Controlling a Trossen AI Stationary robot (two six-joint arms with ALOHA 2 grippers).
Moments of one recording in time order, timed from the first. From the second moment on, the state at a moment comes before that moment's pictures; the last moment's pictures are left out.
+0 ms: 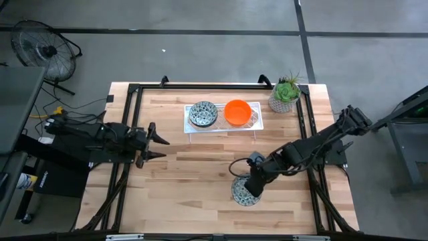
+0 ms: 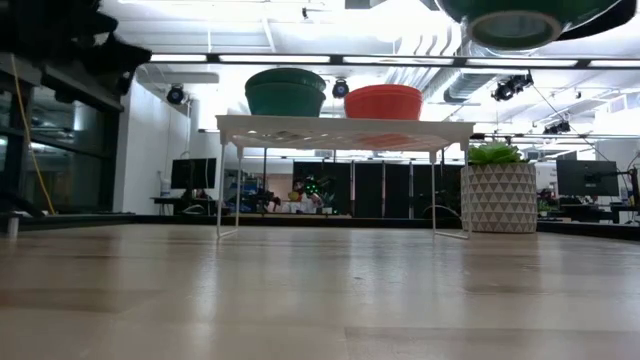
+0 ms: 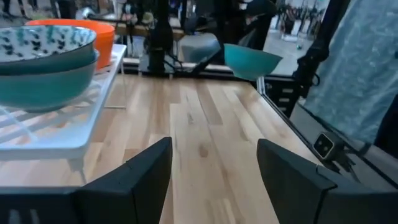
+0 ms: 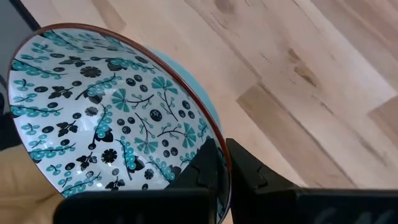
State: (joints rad) left arm -0.24 0.22 0.24 -0.11 -0.07 -0.13; right arm 0.48 1.51 1.29 -0.90 0.00 1.28
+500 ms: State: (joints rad) left arm -0.25 0.90 0.84 -0.47 -0.09 0.18; right arm 0.31 1.51 1.29 -0.92 -0.13 1.08
